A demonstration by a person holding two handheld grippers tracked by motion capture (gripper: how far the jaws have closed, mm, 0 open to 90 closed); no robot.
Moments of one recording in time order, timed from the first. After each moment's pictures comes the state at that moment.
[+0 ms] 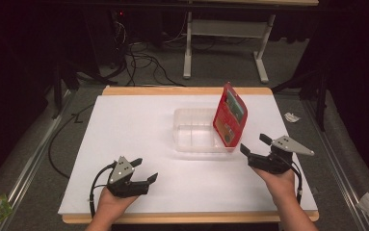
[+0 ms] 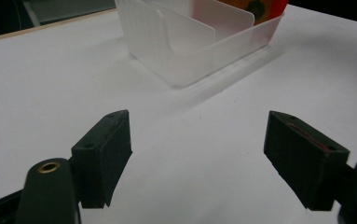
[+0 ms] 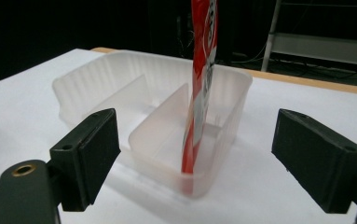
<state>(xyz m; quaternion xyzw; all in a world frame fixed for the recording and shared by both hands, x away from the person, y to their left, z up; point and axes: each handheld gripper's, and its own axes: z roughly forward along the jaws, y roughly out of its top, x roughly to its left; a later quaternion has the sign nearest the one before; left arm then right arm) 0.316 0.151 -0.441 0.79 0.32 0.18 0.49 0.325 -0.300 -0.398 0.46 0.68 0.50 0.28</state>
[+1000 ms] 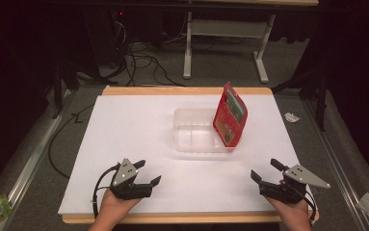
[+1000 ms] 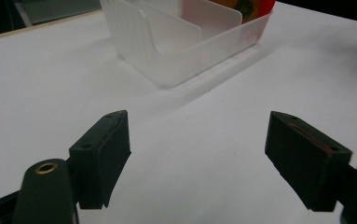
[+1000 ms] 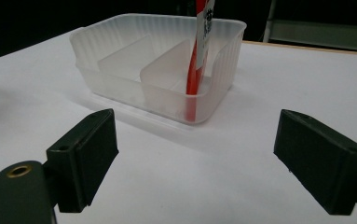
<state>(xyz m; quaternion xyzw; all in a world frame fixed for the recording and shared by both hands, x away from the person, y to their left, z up) 0.310 0.144 -0.440 0.79 0.31 0.18 0.50 0.260 -0.321 -0.428 0.46 0.68 0.49 0.28</state>
